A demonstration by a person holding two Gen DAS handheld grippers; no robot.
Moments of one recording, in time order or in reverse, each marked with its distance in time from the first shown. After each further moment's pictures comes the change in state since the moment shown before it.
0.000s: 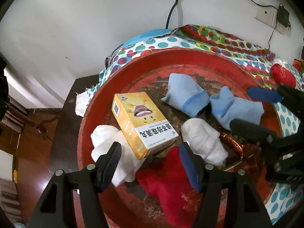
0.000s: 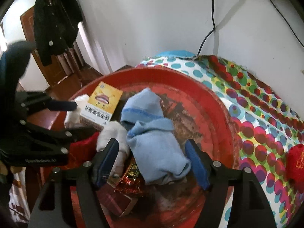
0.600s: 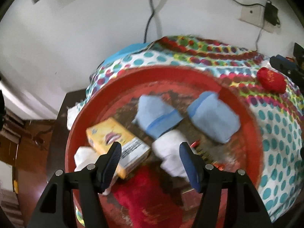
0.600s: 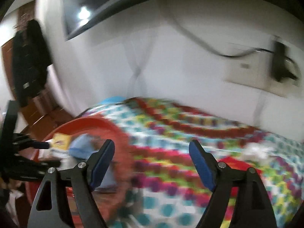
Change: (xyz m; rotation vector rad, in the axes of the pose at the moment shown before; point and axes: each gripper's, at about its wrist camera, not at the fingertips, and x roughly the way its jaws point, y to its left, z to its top) left arm -0.017 -0.044 0.034 0.071 -0.048 -0.036; right arm -0.101 -0.131 -0.018 0.197 -0.271 -0.263
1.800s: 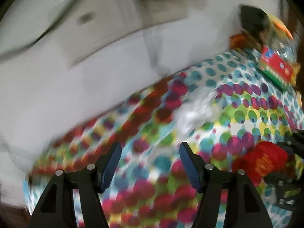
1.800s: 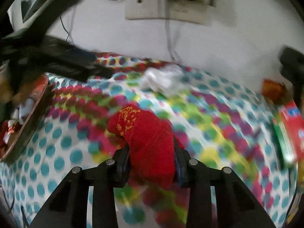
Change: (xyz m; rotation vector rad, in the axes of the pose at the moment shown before) left arm 0.077 -0.293 0.173 0.537 -0.127 -0.255; right arm -0.037 -0.142 -0.095 0.048 0.264 -0.176
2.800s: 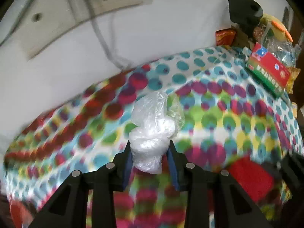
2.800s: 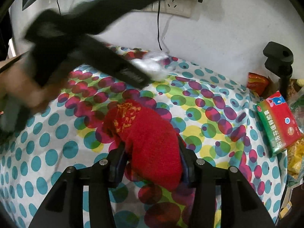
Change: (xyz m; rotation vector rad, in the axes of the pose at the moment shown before) left arm 0.007 -0.056 -0.008 -0.135 0.036 -0.050; right arm 0.001 0.011 -0.014 -0.068 -0.008 -0.117
